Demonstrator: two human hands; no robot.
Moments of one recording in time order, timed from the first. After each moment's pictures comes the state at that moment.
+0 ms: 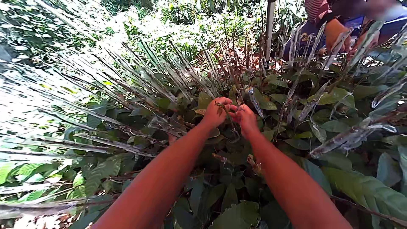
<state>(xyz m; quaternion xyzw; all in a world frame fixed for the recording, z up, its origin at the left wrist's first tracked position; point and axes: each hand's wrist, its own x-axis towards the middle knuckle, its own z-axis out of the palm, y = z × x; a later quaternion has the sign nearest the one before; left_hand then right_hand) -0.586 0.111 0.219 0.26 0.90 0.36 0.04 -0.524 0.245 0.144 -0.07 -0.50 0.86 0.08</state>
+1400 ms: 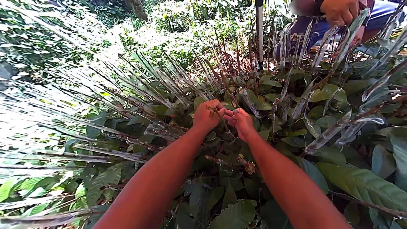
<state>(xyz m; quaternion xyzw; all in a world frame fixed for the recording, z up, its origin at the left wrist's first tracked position) -0.572 0.120 0.243 0.23 0.96 0.13 -0.06 -0.522 0.253 0.138 -0.07 -0.43 0.90 0.04</state>
